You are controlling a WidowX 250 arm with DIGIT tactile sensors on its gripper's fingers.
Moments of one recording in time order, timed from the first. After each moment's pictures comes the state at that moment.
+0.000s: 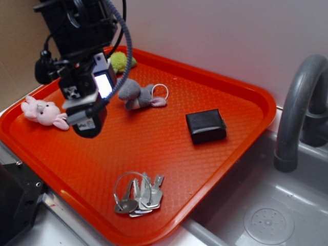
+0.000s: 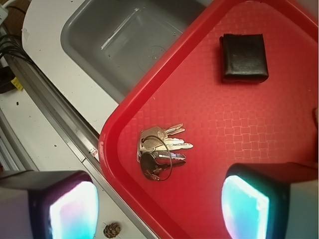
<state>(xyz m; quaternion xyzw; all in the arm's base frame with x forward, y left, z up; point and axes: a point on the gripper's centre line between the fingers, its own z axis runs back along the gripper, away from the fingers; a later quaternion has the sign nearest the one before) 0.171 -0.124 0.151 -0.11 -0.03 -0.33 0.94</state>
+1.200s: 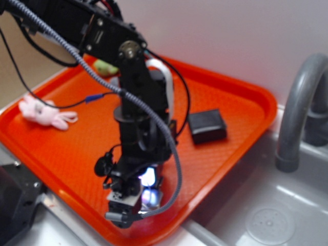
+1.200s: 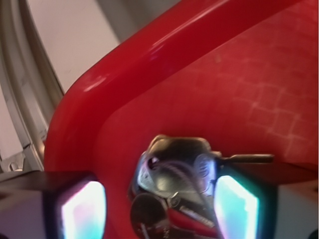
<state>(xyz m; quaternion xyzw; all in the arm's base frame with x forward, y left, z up) 0.158 -0.164 0.041 -0.09 0.09 -0.50 0.86</state>
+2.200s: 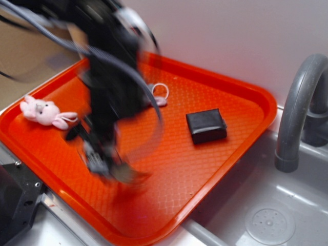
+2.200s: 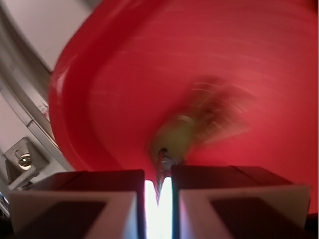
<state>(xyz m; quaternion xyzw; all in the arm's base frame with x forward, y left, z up) 0.154 -0.120 0.109 0.03 0.07 -0.32 0.95</state>
